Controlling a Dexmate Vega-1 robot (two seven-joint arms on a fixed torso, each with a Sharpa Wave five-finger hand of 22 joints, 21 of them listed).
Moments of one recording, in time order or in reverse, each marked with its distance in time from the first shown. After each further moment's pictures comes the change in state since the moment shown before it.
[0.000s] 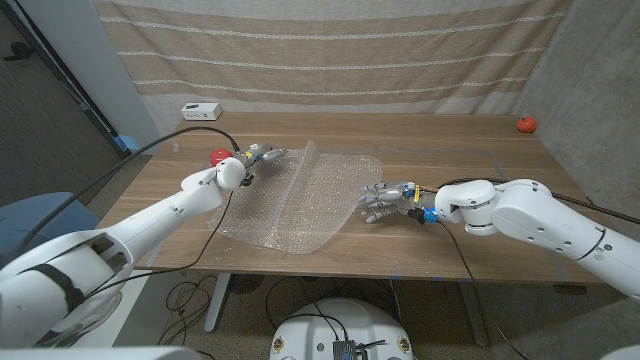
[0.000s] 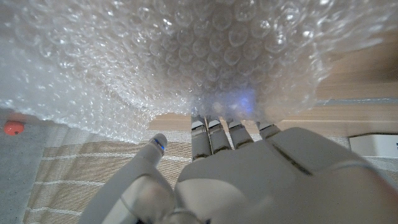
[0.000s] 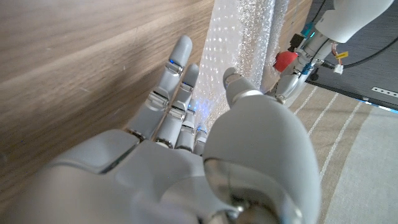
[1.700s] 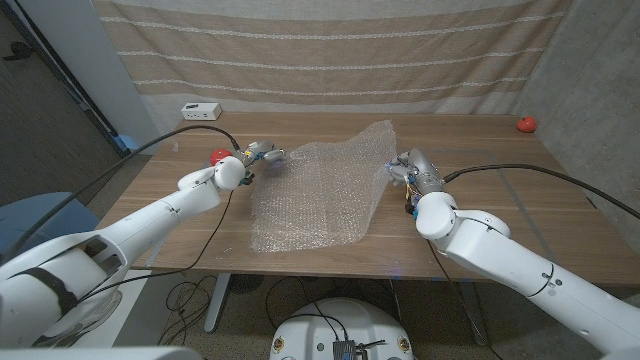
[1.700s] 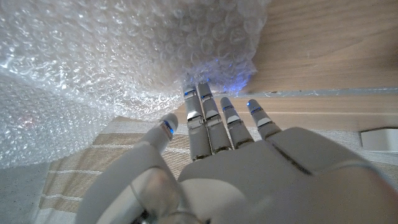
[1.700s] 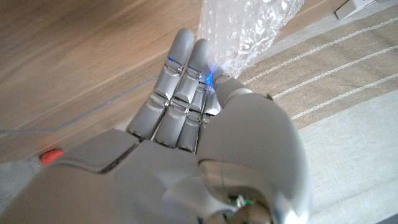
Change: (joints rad) left arm 0.025 0.029 -0.026 -0.073 -0.002 -0.050 0.028; left_hand 0.197 0.072 0.181 -0.178 0.055 0.343 0.062 0.059 0.011 0.250 -0.018 0.017 -0.004 0.131 -0.005 0.003 -0.010 0.080 -0.012 -0.027 0.002; right arm -0.120 0.167 -0.104 -0.048 -0.700 -0.005 -0.523; right_hand 0.124 0.115 0.122 -0.053 -0.012 0.933 0.136 0.198 0.000 0.643 0.089 0.194 -0.015 0.422 -0.078 0.129 0.056 0.048 -0.063 0.205 -0.059
